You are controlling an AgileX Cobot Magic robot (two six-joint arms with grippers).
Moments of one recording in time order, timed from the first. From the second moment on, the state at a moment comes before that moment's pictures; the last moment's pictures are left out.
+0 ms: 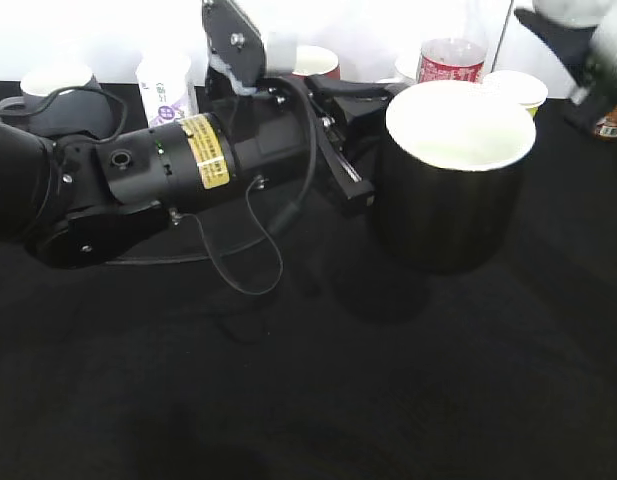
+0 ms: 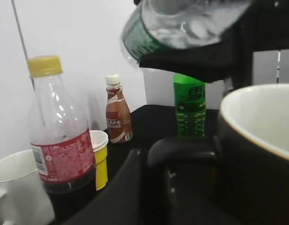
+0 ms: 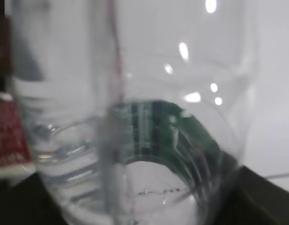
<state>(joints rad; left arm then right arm) -0.71 1.80 -0.90 0.55 -0.93 -0.30 0.13 1.32 -0.63 -0.62 -0.82 -0.27</state>
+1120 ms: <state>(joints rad) -0.27 1.91 -0.78 0.28 -1.12 -0.11 0.13 1.34 -0.63 -0.26 -0.62 0.28</state>
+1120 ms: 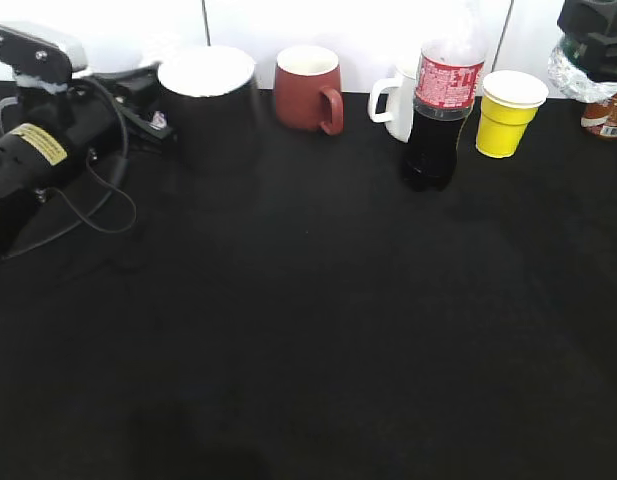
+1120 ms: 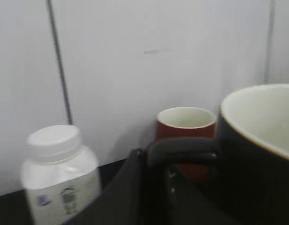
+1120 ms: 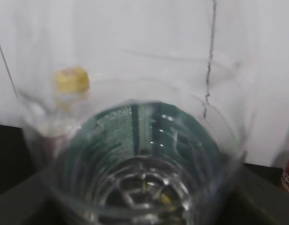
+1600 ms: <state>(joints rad) -0.26 2.09 -0.88 0.20 -1.12 -0.06 0.13 1.35 -0.63 -0.31 -0.62 0.28</state>
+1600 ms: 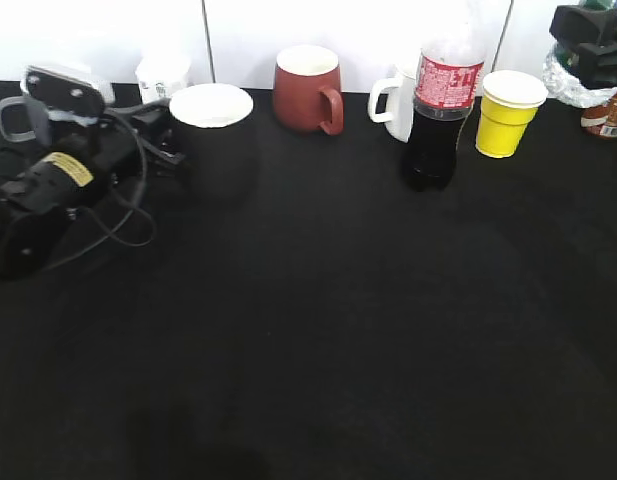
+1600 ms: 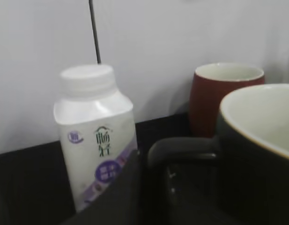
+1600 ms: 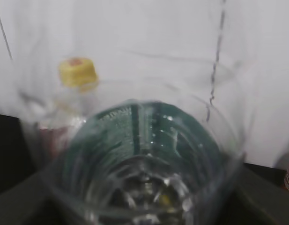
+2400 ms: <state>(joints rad) -0.26 2.15 -0.80 0.21 -1.21 -0.08 0.13 1.35 -0.63 -0.31 -0.62 0.28</state>
